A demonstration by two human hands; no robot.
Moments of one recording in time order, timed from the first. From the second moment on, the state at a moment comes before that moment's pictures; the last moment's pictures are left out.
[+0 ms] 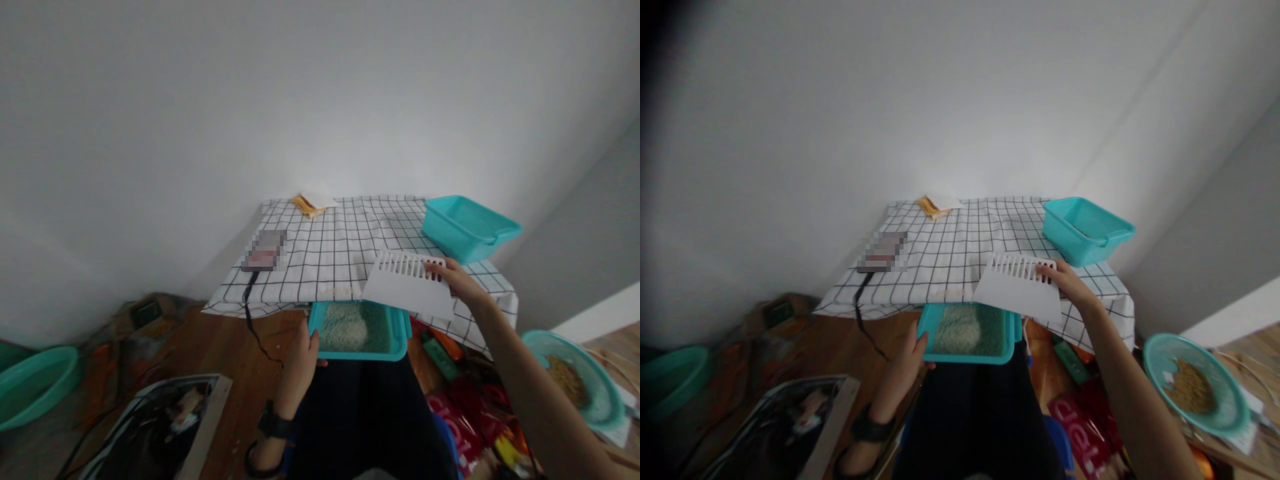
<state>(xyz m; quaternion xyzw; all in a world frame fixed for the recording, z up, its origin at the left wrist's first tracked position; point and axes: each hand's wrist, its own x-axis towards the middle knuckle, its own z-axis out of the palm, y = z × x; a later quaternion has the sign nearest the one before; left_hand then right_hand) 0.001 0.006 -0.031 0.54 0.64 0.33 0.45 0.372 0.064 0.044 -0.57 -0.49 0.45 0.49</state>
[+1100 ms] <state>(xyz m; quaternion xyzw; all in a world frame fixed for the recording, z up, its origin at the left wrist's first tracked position) 0.003 0.003 -0.024 0.53 0.63 0.34 0.46 0.369 0.068 0.043 -0.56 -0.48 0.45 0.51</state>
